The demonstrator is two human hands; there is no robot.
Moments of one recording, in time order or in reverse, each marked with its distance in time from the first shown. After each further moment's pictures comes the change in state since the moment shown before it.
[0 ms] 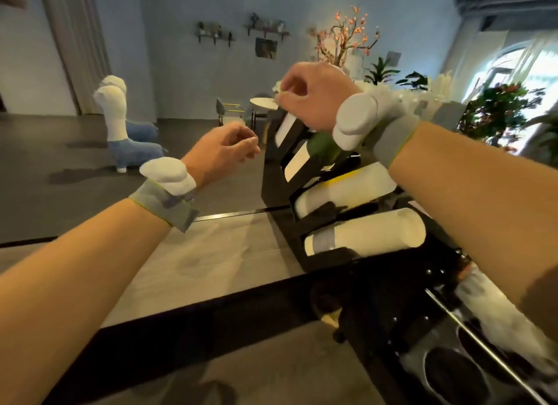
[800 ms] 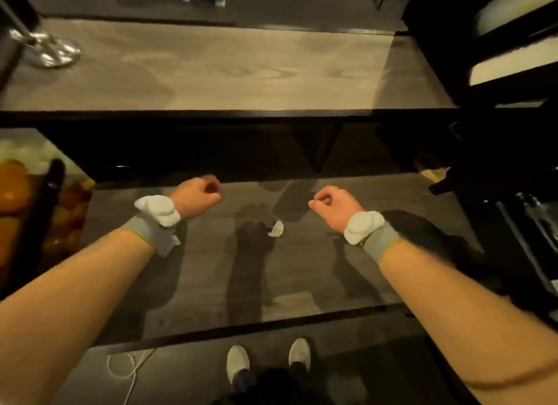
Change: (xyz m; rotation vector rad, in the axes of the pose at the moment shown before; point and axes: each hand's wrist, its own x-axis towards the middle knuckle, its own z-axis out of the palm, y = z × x) left_hand -0.425 -0.284 -0.057 0.320 -0.289 -0.793; right_hand -0.345 -0.146 0.347 0.426 -0.760 0.590
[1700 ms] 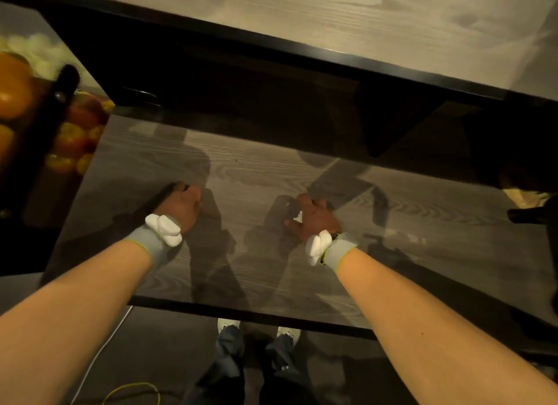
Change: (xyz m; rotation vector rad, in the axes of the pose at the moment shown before) left_hand 0.003 -0.151 0.111 0.242 0.103 -0.273; right_hand 0.076 0.032 0.155 -0.418 -0.327 -0.172
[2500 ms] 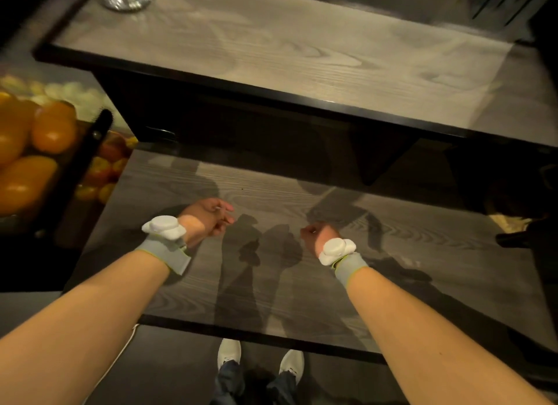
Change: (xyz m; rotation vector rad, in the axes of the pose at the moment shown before) left_hand -0.019 0.050 -0.051 -1.069 -0.165 -0.143; right_hand -0.008 -0.005 -0.024 0.435 0.074 0.153
